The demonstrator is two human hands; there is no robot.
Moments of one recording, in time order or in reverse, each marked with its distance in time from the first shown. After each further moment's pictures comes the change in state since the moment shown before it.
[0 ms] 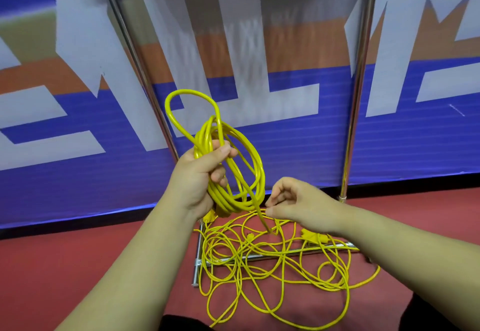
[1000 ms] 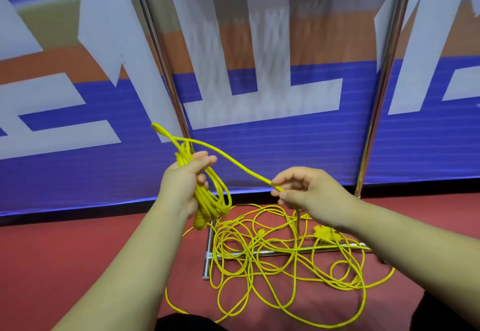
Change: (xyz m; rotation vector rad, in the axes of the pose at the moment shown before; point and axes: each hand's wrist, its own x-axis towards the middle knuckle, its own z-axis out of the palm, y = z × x) left_hand 0.021 -0.014 -0.087 0.090 0.393 -0.092; right_hand 0.014 -0.016 0.027 0.144 0.080 -0.063
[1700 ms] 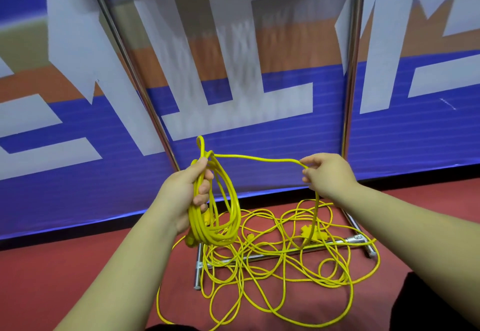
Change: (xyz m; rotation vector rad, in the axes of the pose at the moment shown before) left_hand -0.036 0.007 0.040 0.156 -0.302 -0.132; right_hand 0.026 0.037 -0.089 -0.394 0.570 0.177
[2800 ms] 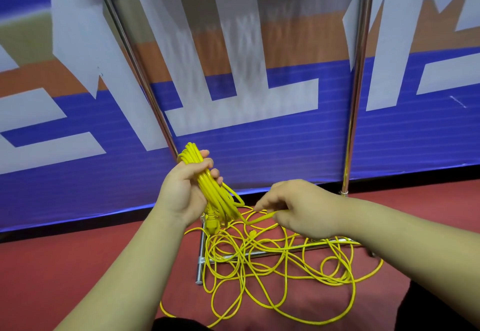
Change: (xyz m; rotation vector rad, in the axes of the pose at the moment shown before) left_hand 0.005 -0.006 0.003 -0.410 -0.076 0.160; right_hand -0.086 -0.066 -0.004 -0.367 -0.673 -0.605
